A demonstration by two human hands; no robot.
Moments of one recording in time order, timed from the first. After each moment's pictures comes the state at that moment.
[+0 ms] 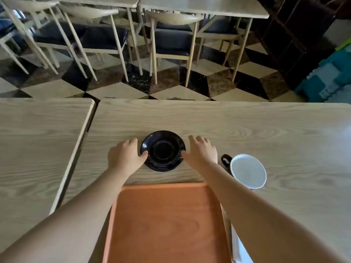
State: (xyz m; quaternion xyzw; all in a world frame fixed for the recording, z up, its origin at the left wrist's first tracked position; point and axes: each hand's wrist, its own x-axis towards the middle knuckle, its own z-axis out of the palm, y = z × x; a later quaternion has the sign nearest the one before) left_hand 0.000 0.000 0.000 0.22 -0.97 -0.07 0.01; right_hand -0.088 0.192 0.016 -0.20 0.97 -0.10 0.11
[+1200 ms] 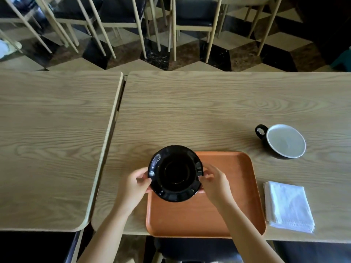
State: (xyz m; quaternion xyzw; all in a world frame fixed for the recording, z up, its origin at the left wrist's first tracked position) left_hand 0.179 0.003 -0.032 0.38 -0.74 -0.56 -0.03; right_hand 0.078 0.201 -0.044 0.00 0.83 -0.50 0.26
